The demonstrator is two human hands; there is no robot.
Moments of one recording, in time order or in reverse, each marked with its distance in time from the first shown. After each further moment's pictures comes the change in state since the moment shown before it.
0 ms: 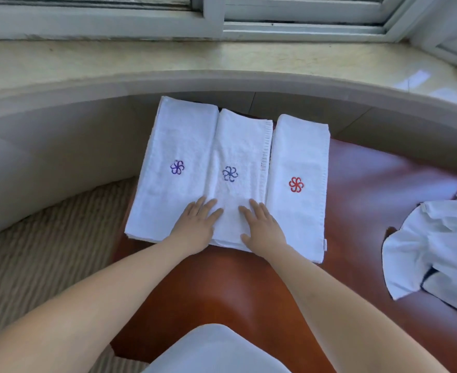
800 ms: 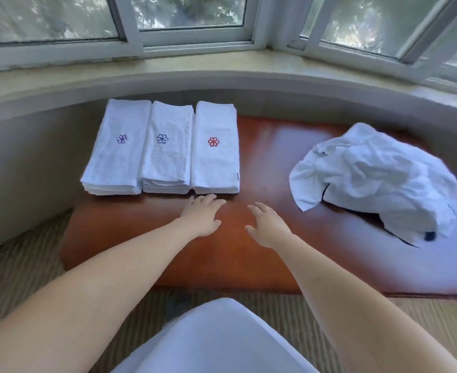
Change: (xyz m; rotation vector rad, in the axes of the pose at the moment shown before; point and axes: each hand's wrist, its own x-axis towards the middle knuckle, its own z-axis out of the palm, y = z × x) left_hand -0.138 0.296 -0.006 -0.099 0.023 0.016; right_hand -0.330 0.146 0.061 0.122 0.190 0.142
